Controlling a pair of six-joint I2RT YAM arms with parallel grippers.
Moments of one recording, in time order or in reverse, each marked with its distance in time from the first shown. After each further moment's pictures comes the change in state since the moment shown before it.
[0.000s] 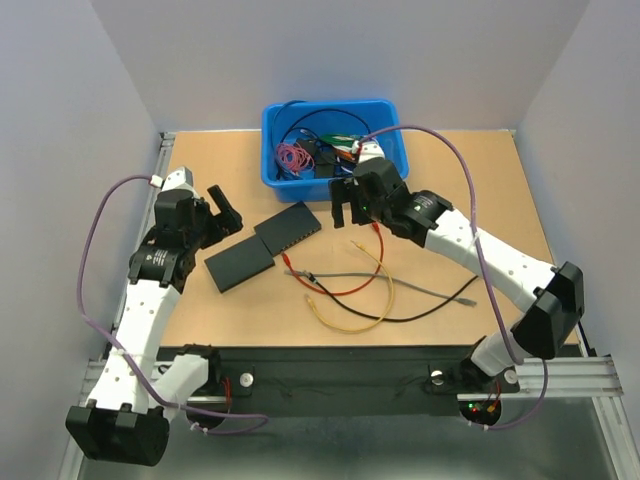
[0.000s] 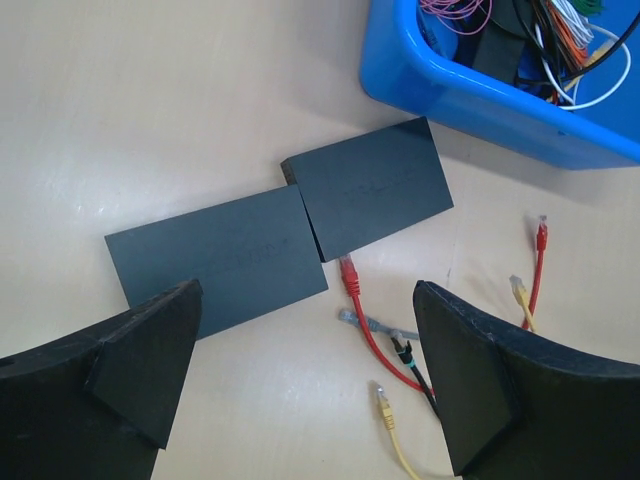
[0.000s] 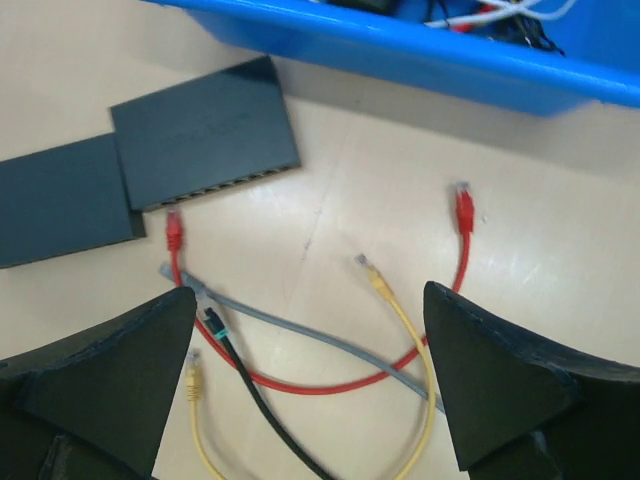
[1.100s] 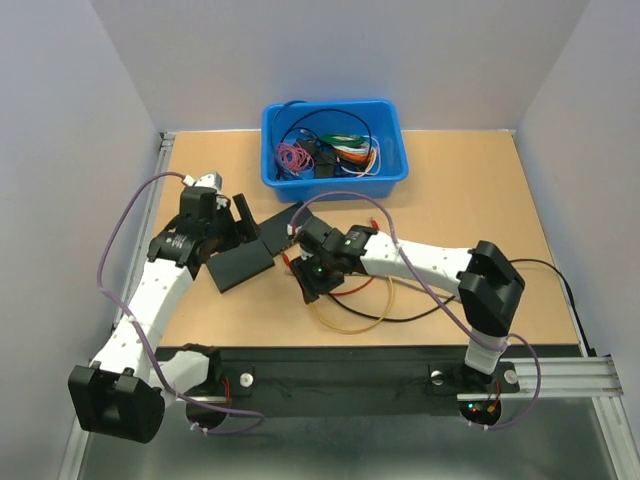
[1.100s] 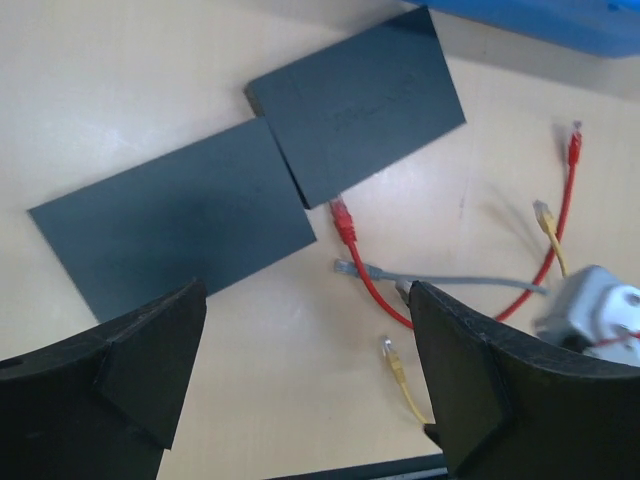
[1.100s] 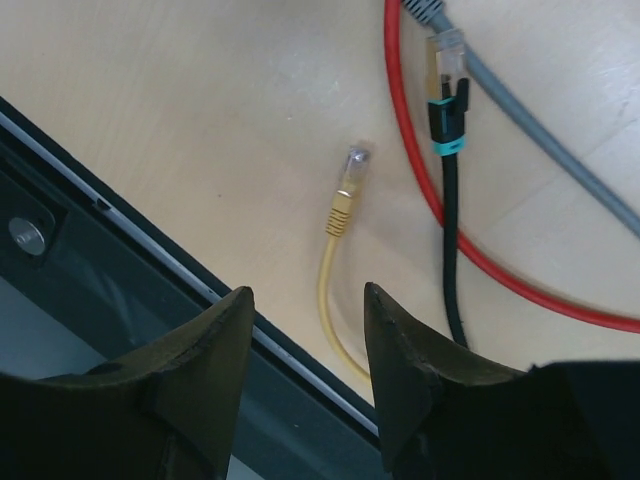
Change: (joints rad) left arm -0.061 0.126 -0.021 -0.010 0.074 0.036; right arm 0.208 0.271 -0.060 -0.135 -0.464 0.064
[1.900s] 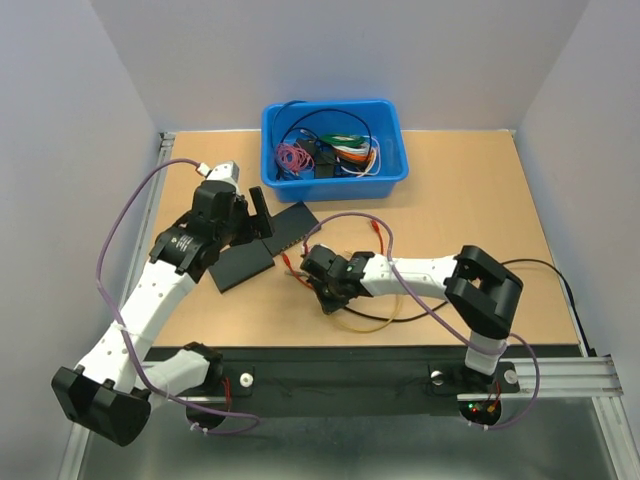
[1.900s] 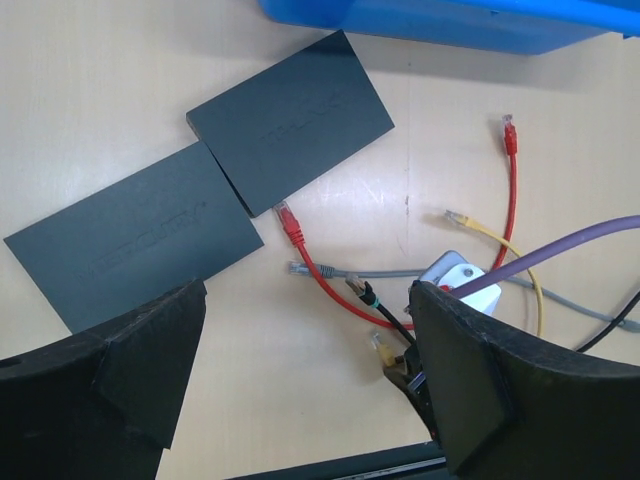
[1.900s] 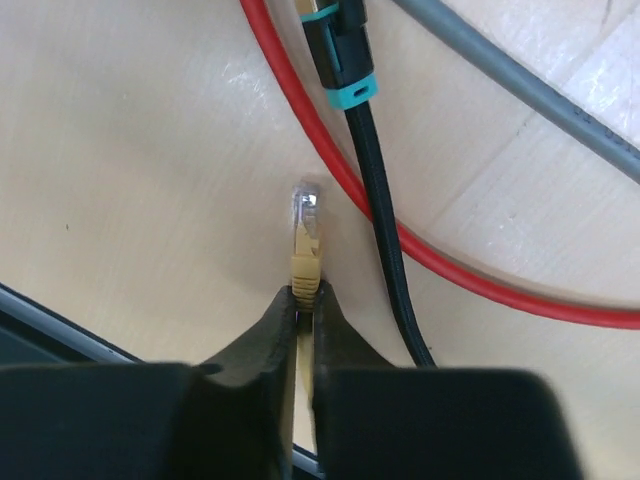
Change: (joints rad) left arm -0.228 -0.010 0.137 -0.061 -0.150 -0.032; right arm 0.069 0.023 -0.230 0.182 0.227 0.114
